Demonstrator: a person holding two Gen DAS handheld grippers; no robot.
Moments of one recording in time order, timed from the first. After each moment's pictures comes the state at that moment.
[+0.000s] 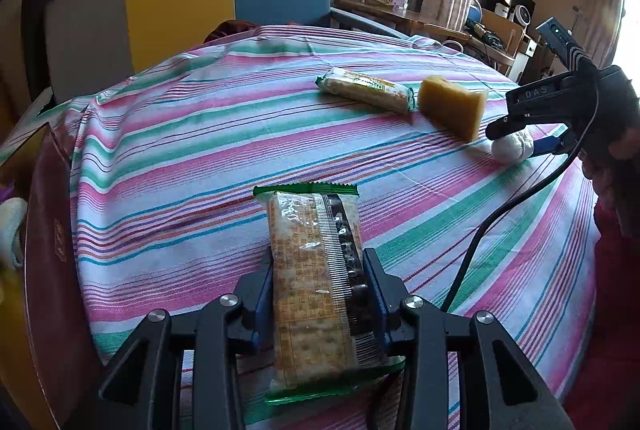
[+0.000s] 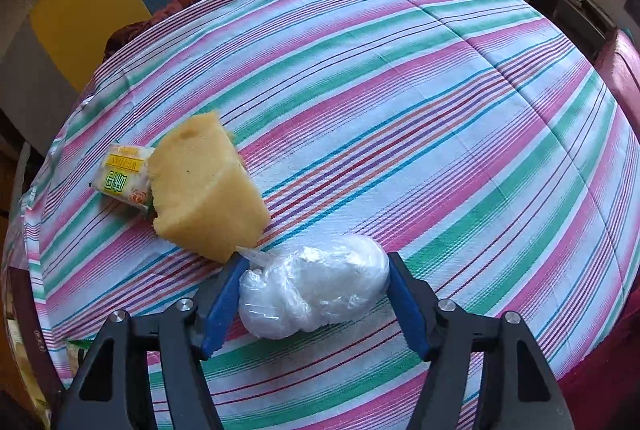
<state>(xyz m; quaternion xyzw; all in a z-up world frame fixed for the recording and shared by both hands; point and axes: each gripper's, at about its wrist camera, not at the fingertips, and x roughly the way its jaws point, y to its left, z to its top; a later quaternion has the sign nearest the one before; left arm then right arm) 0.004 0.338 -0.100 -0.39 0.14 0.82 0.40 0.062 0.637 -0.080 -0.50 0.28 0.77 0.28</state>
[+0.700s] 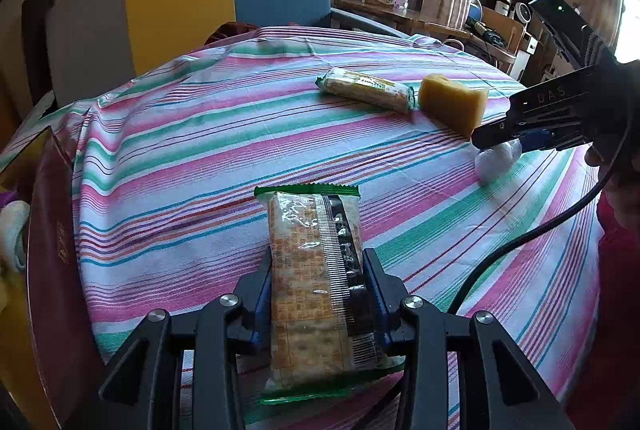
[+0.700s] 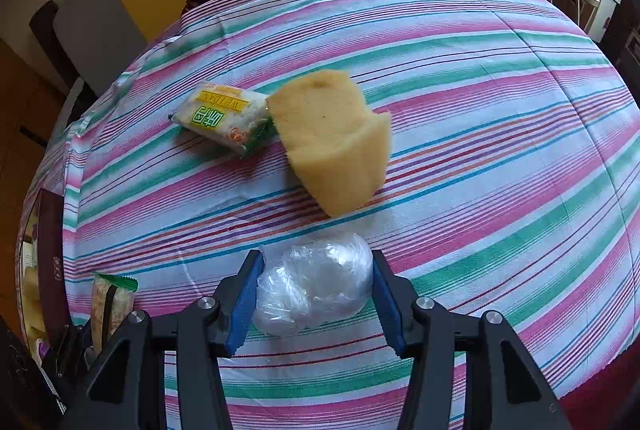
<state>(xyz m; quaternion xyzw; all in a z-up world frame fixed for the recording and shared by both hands) 0.004 0.340 -0.100 -0.39 0.15 0.82 0.40 0.041 0.589 -0.074 -0.53 0.24 0.80 0.16</state>
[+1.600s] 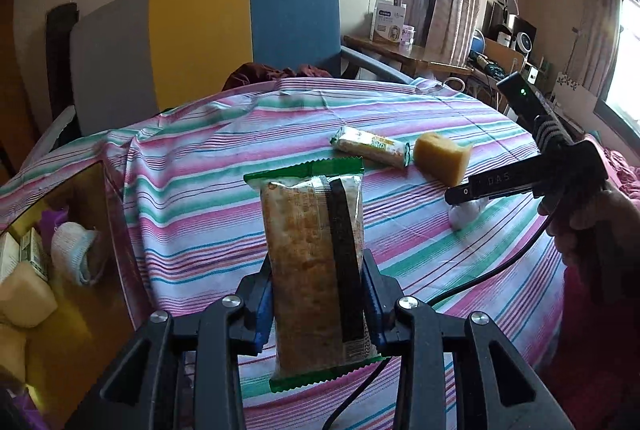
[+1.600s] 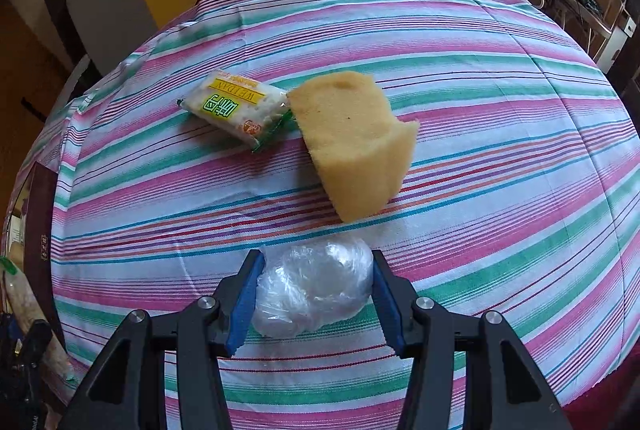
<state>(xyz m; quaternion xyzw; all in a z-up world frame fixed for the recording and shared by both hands) 0.018 0.299 -0.033 -0.35 0.11 0.85 0.39 0.029 0.580 -0.076 -0.53 0.20 0.81 0.16</state>
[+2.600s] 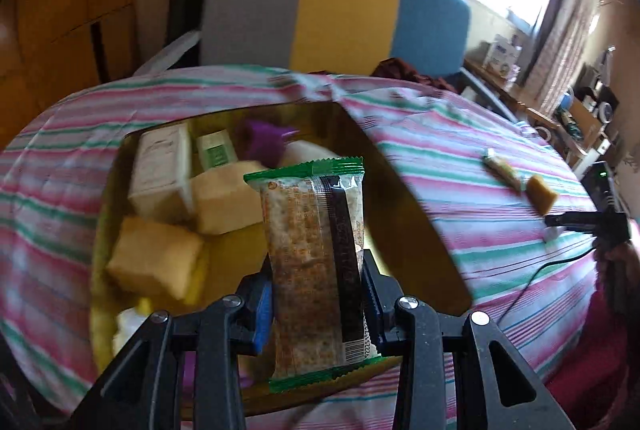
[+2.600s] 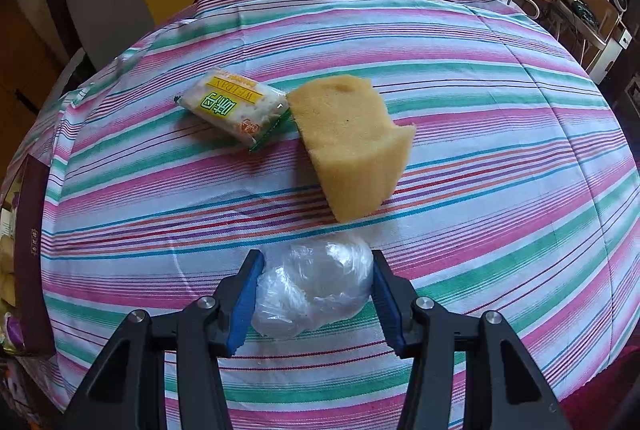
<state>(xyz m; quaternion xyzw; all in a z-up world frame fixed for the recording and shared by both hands) -0.043 0.079 -0.025 -0.42 0.03 0.88 0.23 0.031 0.573 -0.074 -0.53 0.18 0.81 0.18</state>
